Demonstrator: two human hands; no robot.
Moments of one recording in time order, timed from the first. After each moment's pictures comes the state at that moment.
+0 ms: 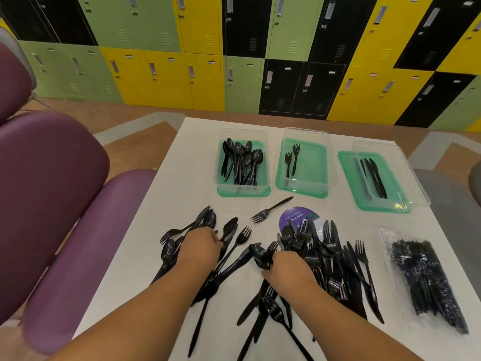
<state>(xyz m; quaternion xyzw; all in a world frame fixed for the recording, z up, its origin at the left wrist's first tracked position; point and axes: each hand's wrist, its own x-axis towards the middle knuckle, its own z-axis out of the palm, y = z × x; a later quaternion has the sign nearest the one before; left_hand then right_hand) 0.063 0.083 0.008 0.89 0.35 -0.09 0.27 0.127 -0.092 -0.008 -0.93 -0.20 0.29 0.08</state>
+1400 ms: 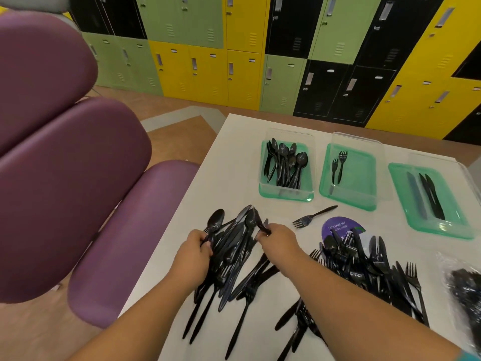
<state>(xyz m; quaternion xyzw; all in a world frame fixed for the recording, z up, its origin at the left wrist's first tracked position) -0.020 0.141 -0.004 0.78 0.43 0.03 0.46 0.124 0.018 -0.005 -0.88 -0.15 0.31 0.32</state>
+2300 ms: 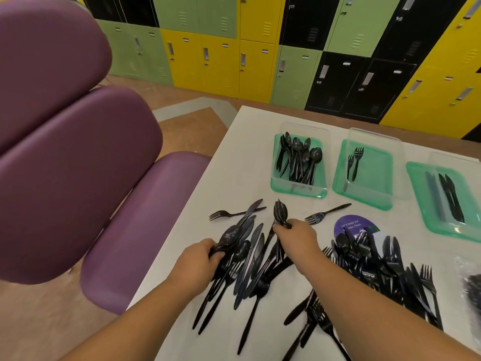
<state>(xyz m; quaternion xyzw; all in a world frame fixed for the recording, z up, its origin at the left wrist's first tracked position) -0.044 0.143 -0.014 0.84 0.40 -0.06 0.36 0.125 0.009 -0.004 -0.89 -0.11 0.27 0.36</state>
